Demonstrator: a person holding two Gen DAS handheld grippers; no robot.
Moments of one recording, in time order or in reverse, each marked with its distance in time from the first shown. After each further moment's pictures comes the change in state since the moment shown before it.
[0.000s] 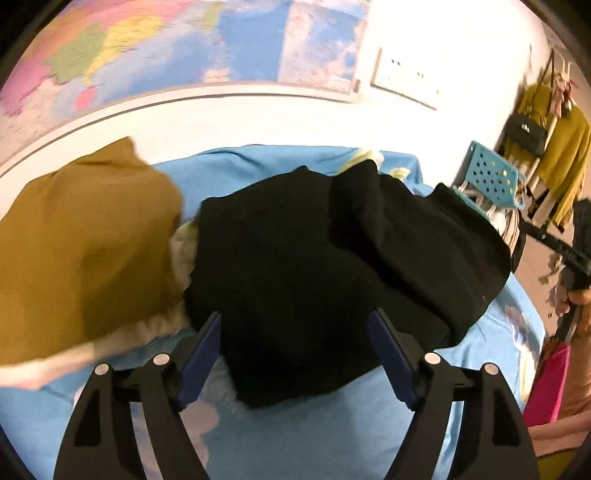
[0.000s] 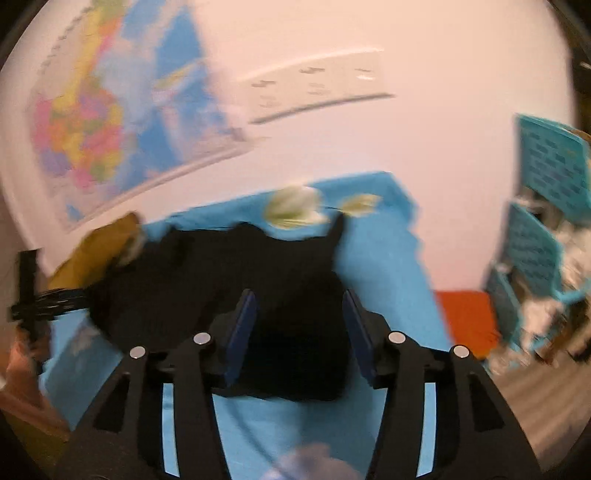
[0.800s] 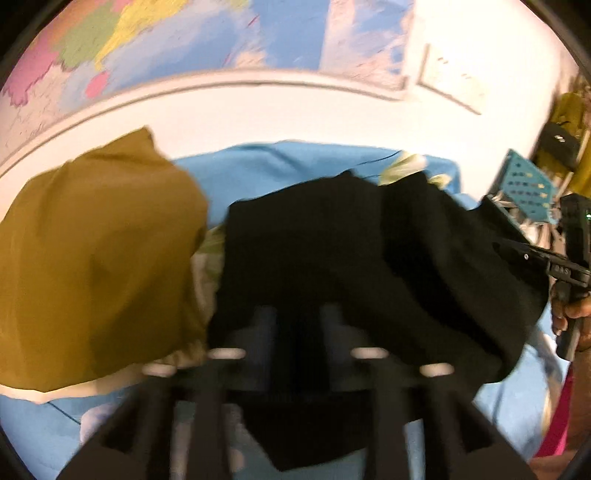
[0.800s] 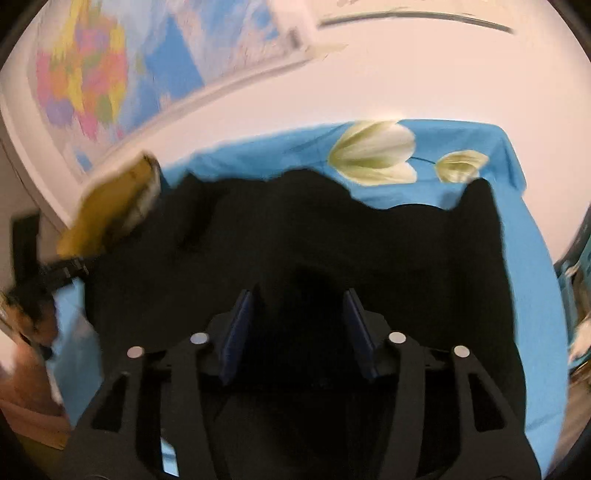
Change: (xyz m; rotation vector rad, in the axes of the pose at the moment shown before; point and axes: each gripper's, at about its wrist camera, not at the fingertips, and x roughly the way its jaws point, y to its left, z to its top) left arm 0.021 0.013 0.019 -0.058 -0.017 0.076; right arm 0.115 0.001 0.024 0.025 0.175 0.117
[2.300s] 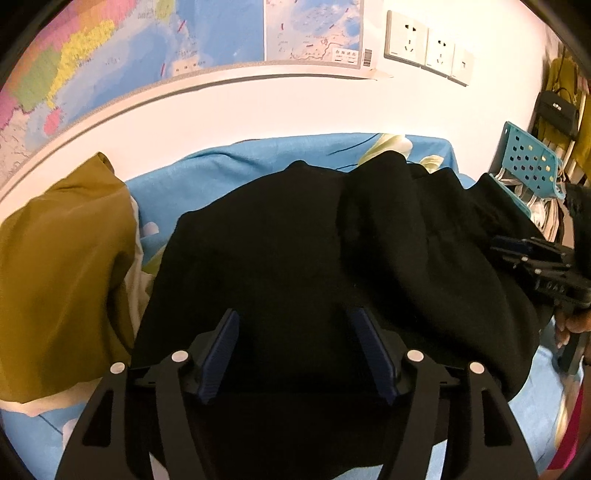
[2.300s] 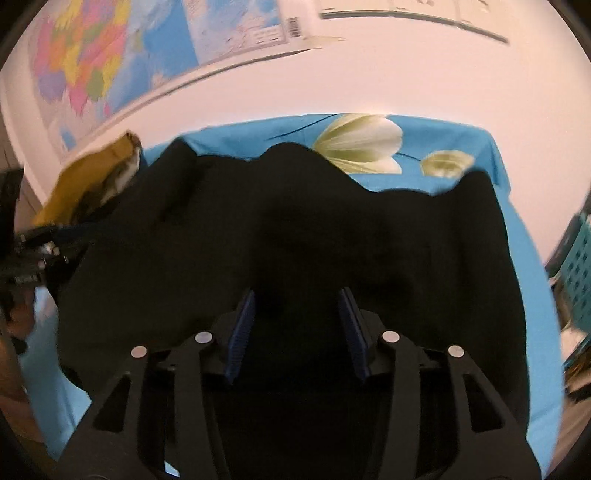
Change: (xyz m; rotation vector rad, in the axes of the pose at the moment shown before) left arm 0.033 -0.048 0.004 0.089 0.023 0.086; right arm 0.020 0.008 -0.025 -0.104 0.028 -0.135
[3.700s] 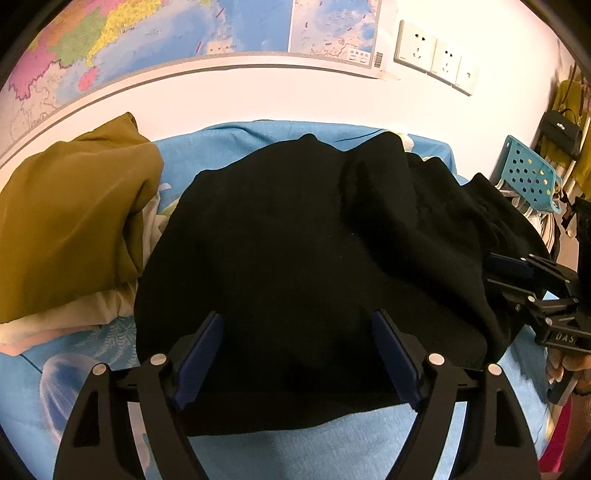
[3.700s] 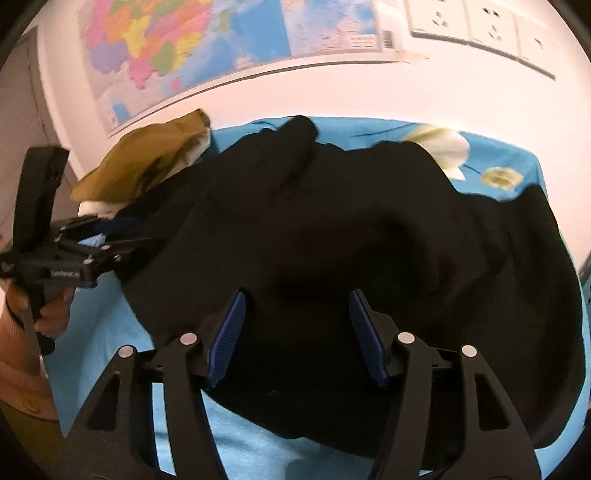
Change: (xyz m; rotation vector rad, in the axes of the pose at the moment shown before) left arm -0.018 0.006 -0.046 -0.096 -0.008 -0.025; right arm -0.026 0.075 -0.024 -0.118 -0.003 0.113
